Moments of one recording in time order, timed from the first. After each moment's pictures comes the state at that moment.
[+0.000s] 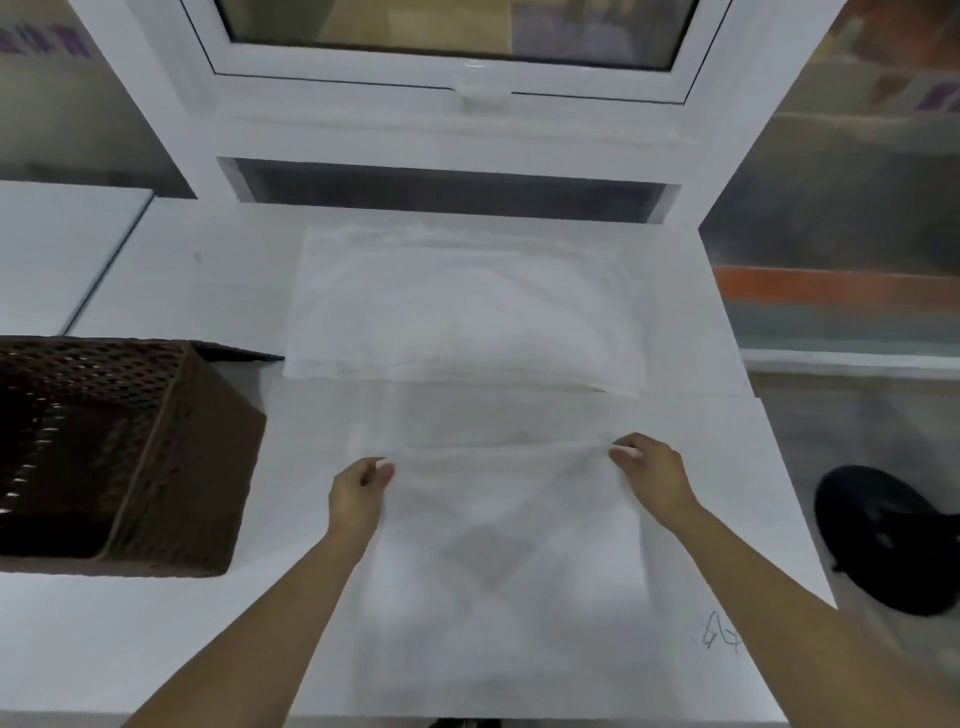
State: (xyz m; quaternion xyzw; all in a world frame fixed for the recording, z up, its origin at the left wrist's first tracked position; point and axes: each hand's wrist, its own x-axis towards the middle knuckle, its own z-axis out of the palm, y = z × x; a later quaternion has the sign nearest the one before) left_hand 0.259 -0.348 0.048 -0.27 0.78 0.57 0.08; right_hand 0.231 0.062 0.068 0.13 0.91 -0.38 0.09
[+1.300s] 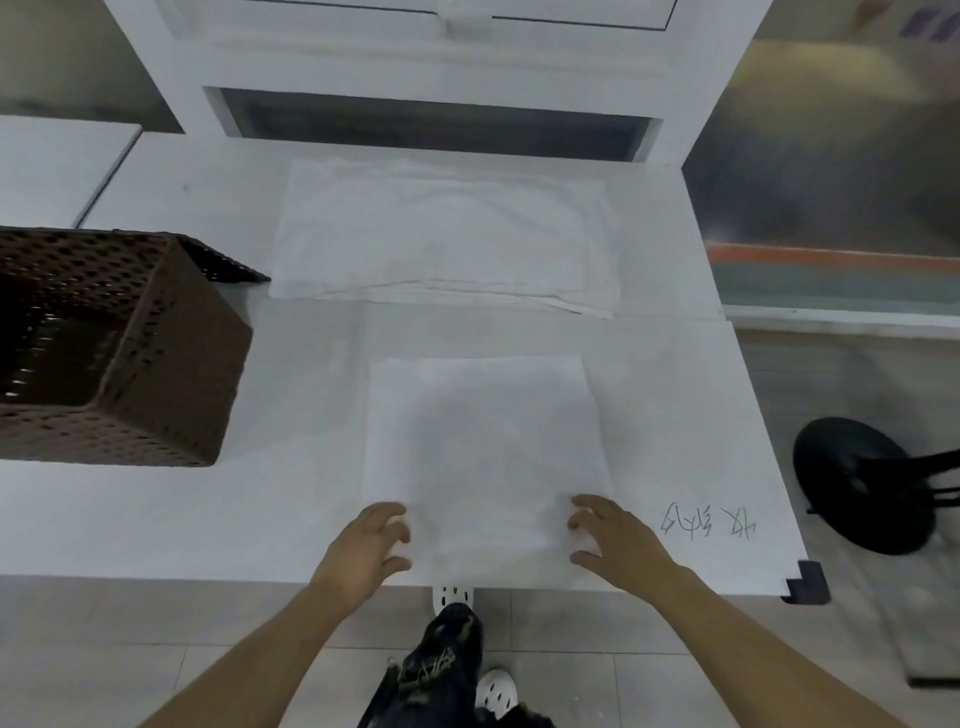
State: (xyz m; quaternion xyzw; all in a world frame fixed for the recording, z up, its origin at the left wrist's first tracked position) left_hand 0.464 -0.342 -0.051 0.16 0.95 0.21 0.15; right_hand 0.454 0.087 -0.022 -0.14 0.95 -0.13 0.25
